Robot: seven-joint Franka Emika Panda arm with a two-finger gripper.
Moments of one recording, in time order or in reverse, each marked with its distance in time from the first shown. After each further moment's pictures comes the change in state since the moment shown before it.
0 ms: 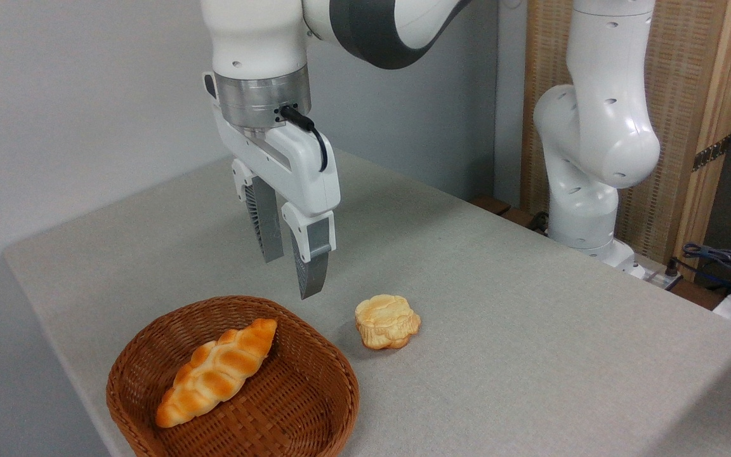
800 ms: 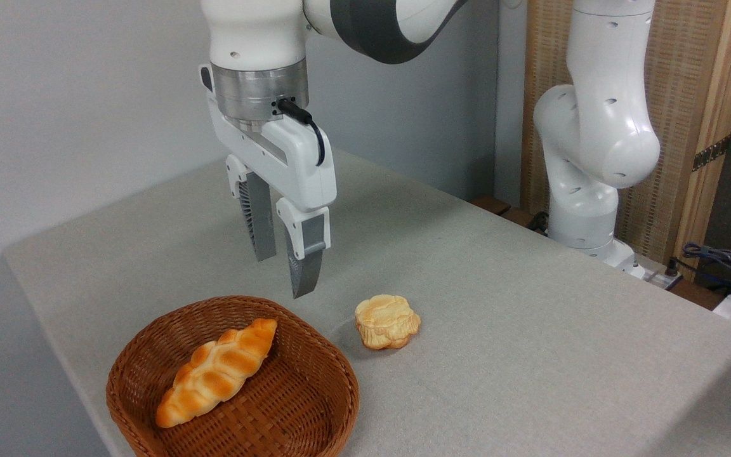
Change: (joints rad) arm 0.001 0.001 0.002 0.014 0.000 0.029 0.000
